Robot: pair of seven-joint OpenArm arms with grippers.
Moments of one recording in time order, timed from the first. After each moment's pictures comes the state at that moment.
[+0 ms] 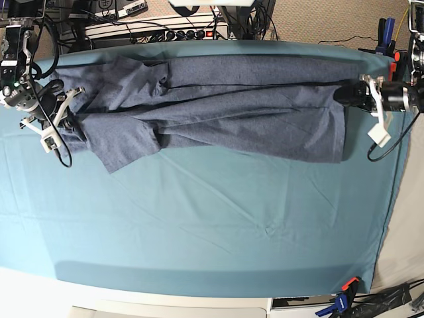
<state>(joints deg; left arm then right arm) 11.3 -40.5 -7.2 83.6 -82.8 -43.3 73.7 -17.2 40.0 19.2 98.2 30.1 32.1 -50.8</state>
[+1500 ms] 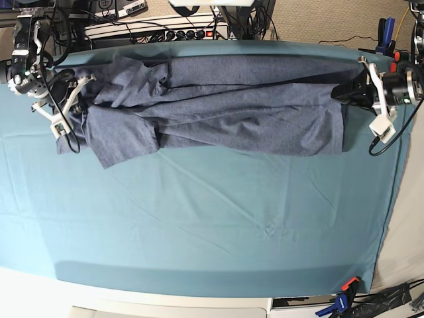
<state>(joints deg) 20.8 -39.6 -17.3 101.8 -80.9 -43.3 71.2 -20.6 34.9 19.3 98.2 30.2 31.9 -52.5</state>
